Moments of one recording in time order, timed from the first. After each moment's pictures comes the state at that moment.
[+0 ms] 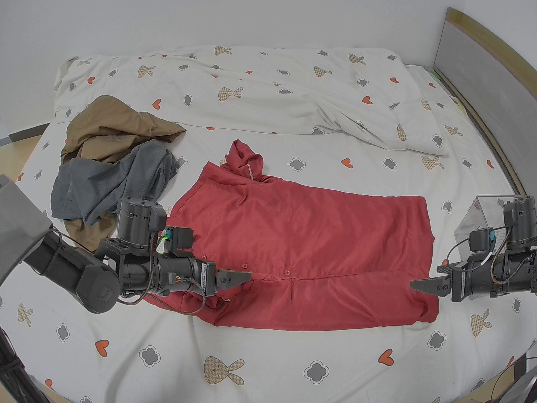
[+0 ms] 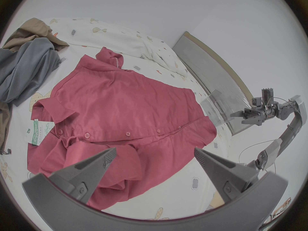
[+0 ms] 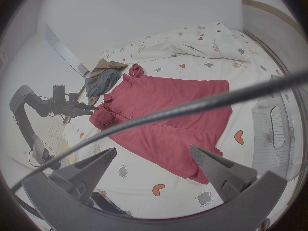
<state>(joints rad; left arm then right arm) -0.40 1.94 -0.77 -0.57 -0.39 -0.15 0.17 1.44 -0.53 -0.21 0.36 0.04</state>
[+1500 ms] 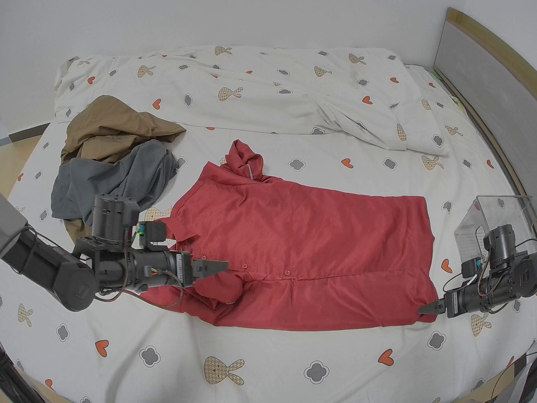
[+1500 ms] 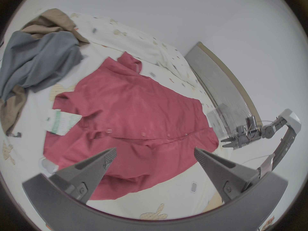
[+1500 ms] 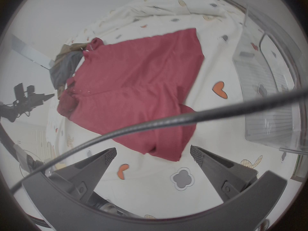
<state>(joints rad) -0.32 1.86 -0.71 -0.58 -0.39 -0.25 -0.03 1.71 -0.47 -0.22 0.31 -0.03</state>
